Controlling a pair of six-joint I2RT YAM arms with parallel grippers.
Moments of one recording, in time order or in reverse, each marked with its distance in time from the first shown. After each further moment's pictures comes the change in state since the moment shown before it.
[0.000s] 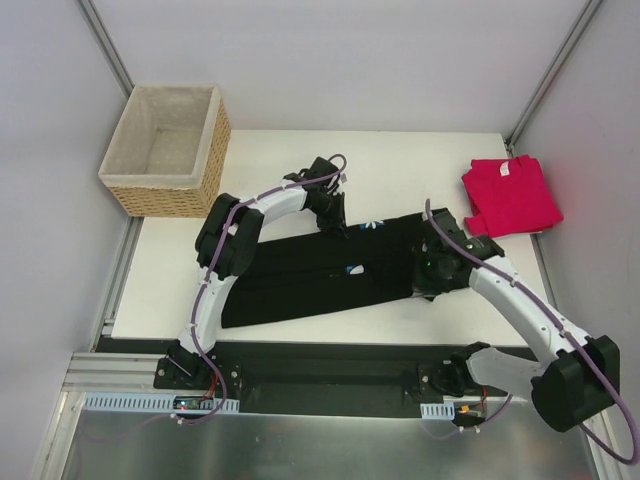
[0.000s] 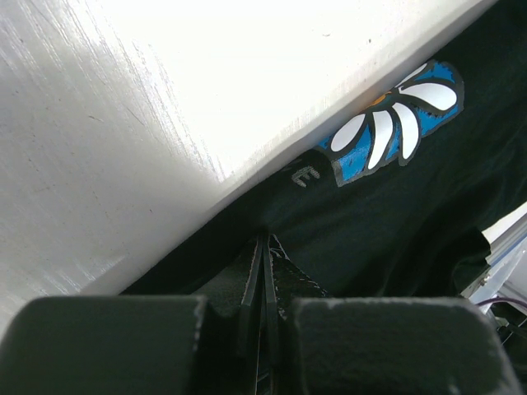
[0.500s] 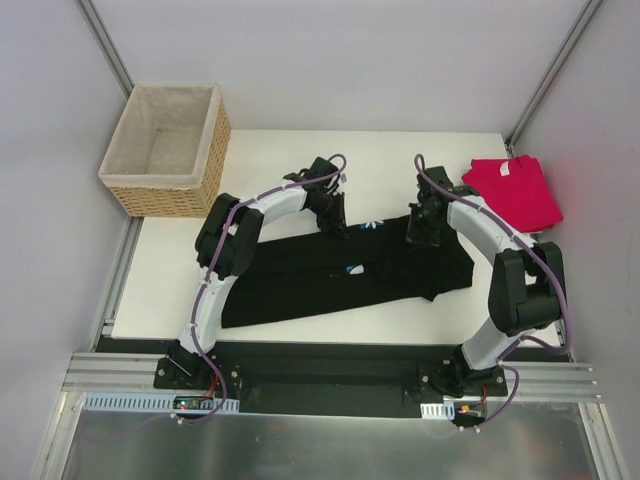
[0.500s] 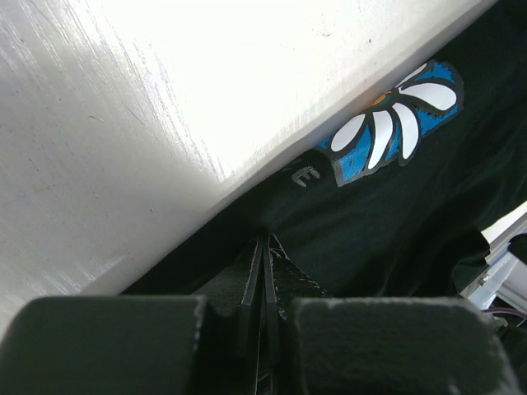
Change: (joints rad) left arm 0.000 0.000 -0.002 0.001 0.001 -0.001; right arm -0.208 0.512 0.299 0.184 0.008 -0.120
